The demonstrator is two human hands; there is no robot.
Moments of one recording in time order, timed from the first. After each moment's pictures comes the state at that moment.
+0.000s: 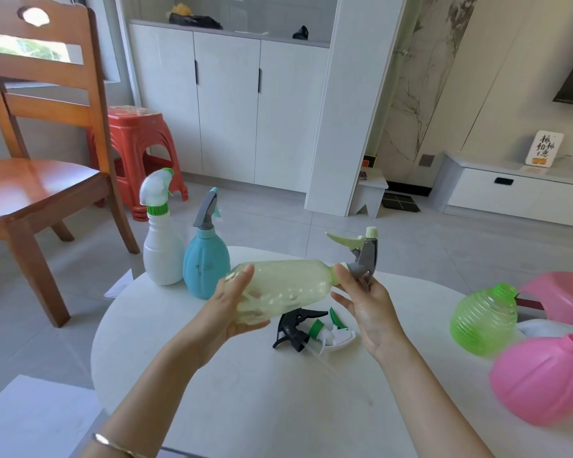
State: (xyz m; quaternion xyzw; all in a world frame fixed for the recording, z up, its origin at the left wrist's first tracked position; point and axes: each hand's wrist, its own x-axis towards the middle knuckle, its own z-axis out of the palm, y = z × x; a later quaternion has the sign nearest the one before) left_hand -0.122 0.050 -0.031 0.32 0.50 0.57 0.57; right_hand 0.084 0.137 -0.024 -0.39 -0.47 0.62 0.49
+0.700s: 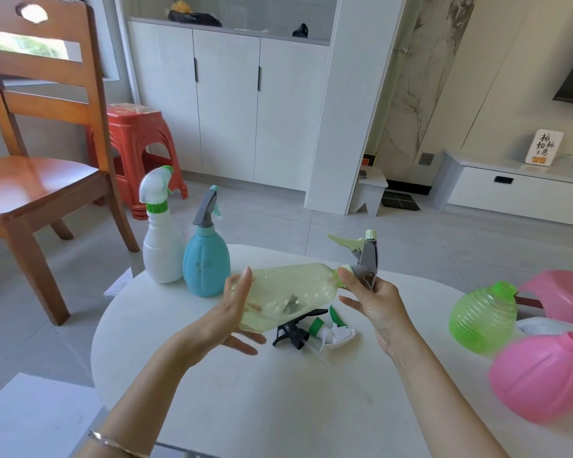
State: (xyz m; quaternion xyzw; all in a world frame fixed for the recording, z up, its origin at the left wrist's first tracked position) left_hand -0.123 0.045 -0.030 0.45 0.58 0.43 0.54; right_hand 0.099 0.147 -0.027 -0.41 -0.51 0.58 0.48
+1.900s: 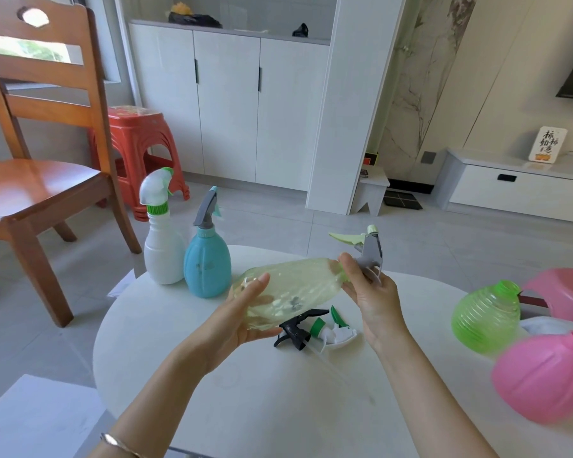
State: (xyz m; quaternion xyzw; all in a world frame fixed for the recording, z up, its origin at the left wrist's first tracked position) left_hand -0.114 0.053 -0.042 0.31 0.47 0.55 0.62; right_hand 0.081 0.137 -0.018 -0.39 -0.46 0.59 0.54
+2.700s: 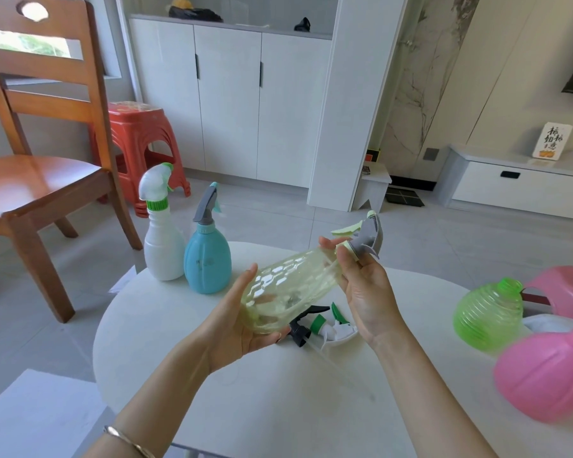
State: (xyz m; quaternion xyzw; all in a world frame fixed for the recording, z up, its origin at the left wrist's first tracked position) left_hand -0.113 0.055 -0.041 0.18 0.42 0.50 0.74; right_hand 0.071 0.125 0.001 -0.27 -0.51 0.64 0.51
